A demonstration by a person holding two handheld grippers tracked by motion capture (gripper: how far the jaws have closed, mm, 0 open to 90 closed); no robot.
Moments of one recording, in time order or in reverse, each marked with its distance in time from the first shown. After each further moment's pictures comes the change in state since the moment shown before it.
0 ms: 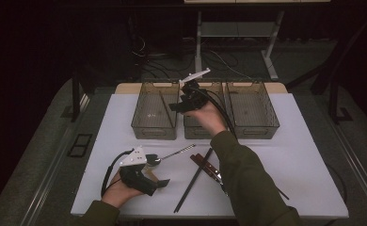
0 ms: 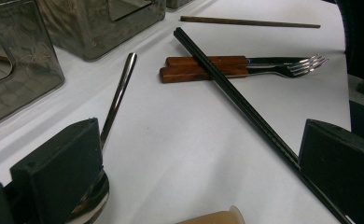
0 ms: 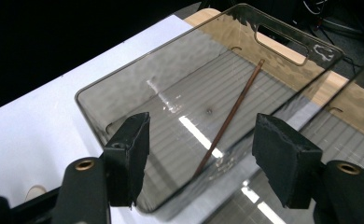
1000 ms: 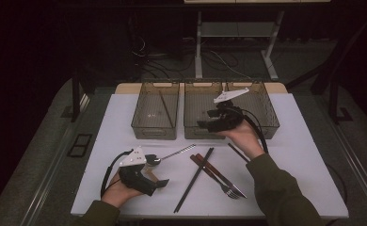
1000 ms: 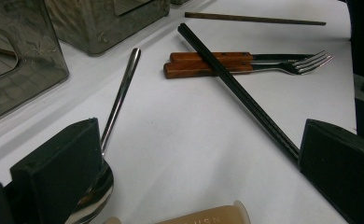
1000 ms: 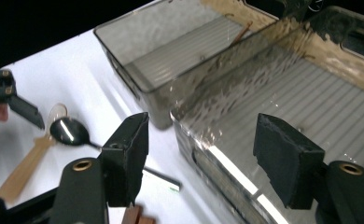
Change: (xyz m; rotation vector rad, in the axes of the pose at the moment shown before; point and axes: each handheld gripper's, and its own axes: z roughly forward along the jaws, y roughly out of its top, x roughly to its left) left arm 0.001 -0.002 -0.002 0.014 0.012 -0.002; right arm -0.018 -0.081 -0.072 -0.029 0.024 -0.020
